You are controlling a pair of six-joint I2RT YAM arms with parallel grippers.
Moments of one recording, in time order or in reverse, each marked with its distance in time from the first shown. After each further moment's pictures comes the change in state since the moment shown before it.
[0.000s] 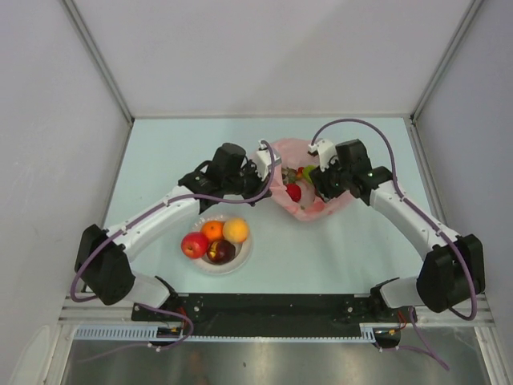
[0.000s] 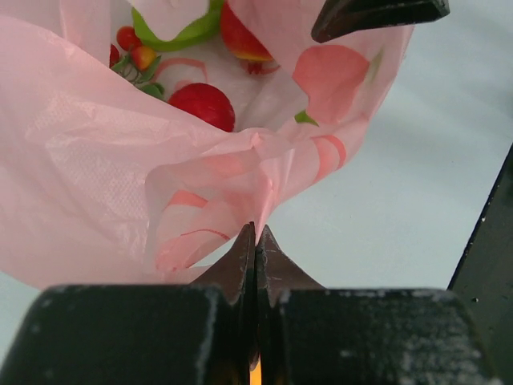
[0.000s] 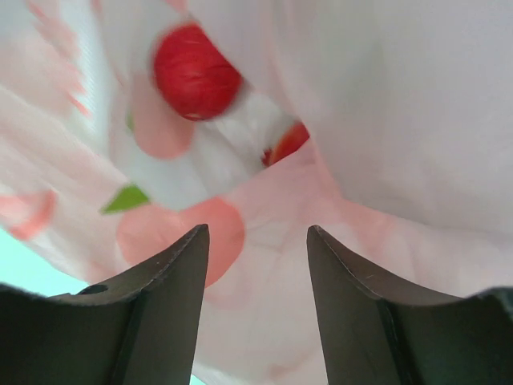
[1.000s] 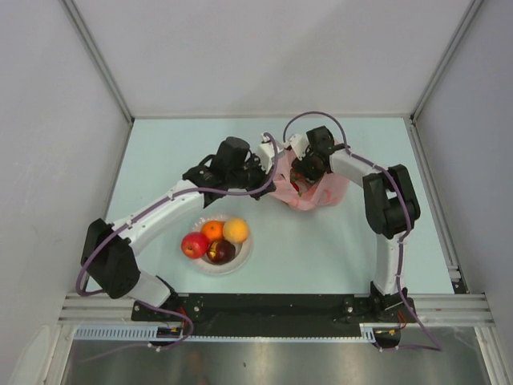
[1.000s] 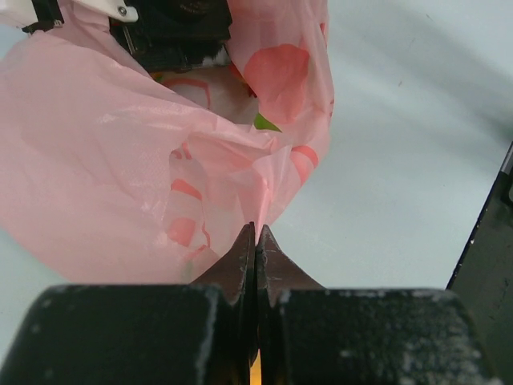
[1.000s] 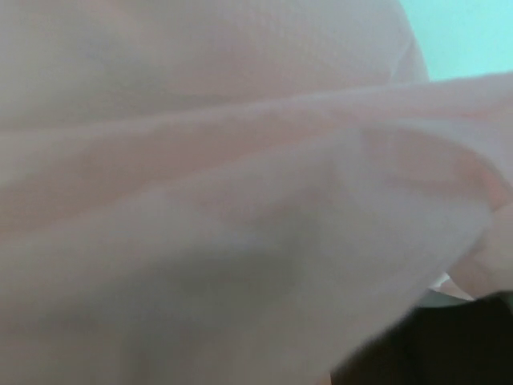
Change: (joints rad) left arm 0.000 0.051 0.071 0.000 0.000 -0.044; right arm -0.024 0.668 0.401 0.153 0.099 -0.278
